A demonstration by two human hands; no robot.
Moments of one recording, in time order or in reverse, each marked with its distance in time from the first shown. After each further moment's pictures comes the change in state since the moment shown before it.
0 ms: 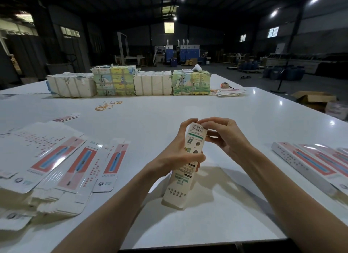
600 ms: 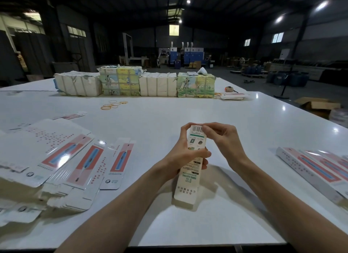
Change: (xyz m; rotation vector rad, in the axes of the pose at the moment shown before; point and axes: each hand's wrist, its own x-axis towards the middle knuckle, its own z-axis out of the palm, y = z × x) left_hand 0.006 -0.013 0.001 -0.261 0.045 -0.079; right_hand -0.006 0.015 0.021 -0.316 0.107 -0.278
